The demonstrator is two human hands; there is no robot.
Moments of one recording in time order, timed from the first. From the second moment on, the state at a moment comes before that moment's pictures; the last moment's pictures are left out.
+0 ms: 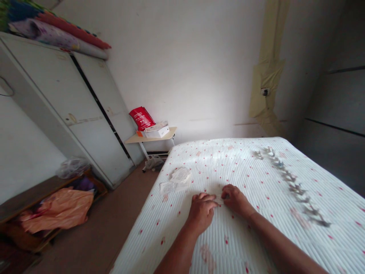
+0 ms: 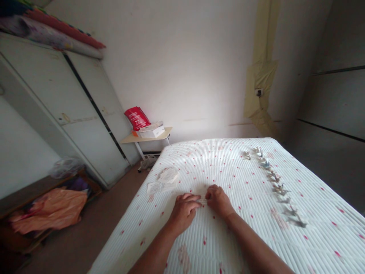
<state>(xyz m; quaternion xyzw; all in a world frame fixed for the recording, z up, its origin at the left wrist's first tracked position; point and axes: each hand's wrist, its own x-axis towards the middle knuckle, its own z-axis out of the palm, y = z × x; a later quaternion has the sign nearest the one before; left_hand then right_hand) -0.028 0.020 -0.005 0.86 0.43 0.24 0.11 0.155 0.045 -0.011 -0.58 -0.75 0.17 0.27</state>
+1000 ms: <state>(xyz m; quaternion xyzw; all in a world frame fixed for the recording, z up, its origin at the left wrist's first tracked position) -0.028 0.018 -0.013 0.85 0.44 0.27 0.09 0.157 0.066 -0.017 -0.57 -0.74 0.19 0.29</state>
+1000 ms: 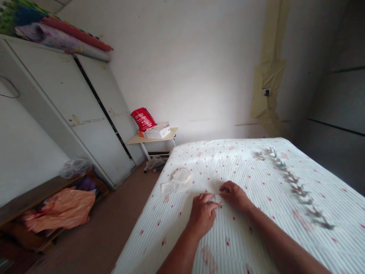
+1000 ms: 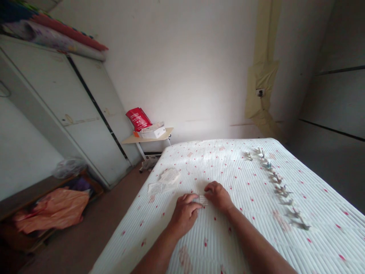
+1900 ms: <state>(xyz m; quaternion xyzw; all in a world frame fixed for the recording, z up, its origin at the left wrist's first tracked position) -0.027 0.018 -0.015 0.85 0.45 0.28 0.07 0.160 0.058 -0.019 -0.51 -0.79 0.19 0.28</state>
